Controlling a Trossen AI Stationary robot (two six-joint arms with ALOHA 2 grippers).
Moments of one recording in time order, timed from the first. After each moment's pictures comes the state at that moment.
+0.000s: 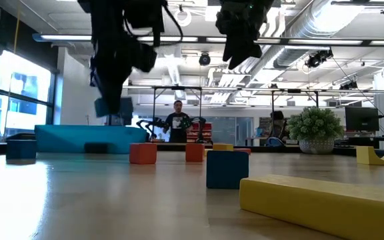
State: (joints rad) left arm 0.19 1.59 1.13 -0.94 0.02 -0.43; right arm -0.36 1.66 1.64 -1.03 -0.13 0.18
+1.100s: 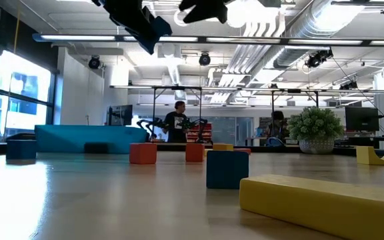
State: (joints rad) left arm 0.22 1.31 1.13 -0.61 0.14 0.27; right arm -0.04 1.66 1.64 -0.61 0.05 0.08
